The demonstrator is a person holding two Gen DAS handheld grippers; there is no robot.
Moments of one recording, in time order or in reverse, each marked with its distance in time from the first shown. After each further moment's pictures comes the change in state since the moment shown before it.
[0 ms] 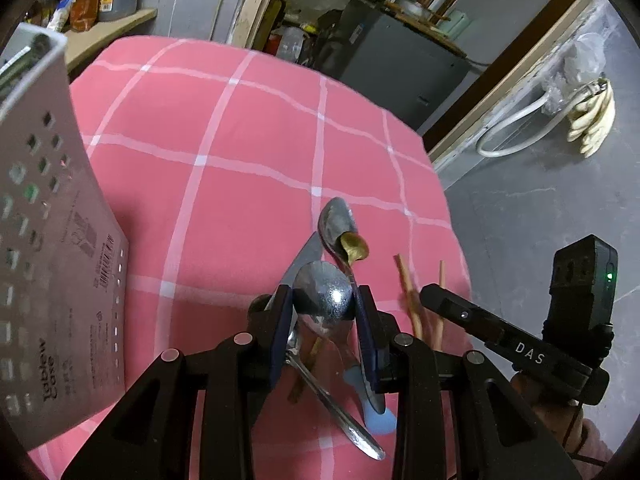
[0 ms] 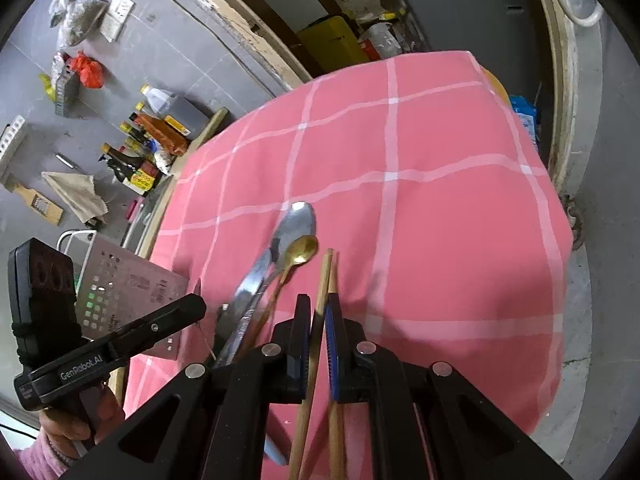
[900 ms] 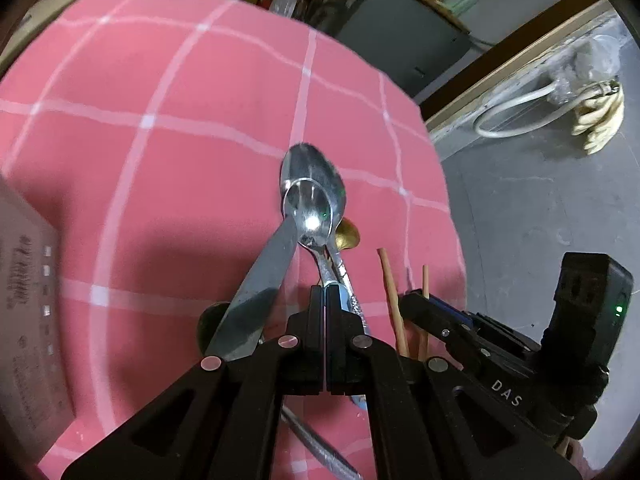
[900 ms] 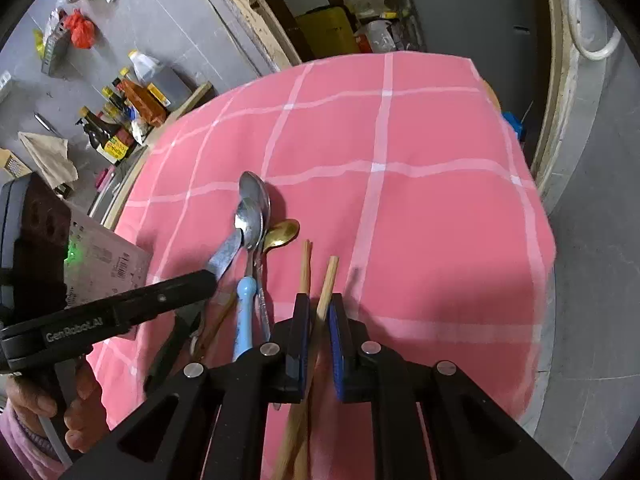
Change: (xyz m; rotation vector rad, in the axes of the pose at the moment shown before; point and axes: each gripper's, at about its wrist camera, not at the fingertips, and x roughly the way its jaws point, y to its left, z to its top) left arm 0.081 0.007 0.028 -0.052 0.169 -0.080; right arm 0.017 0.006 -0.003 -0.098 0.058 -0.151
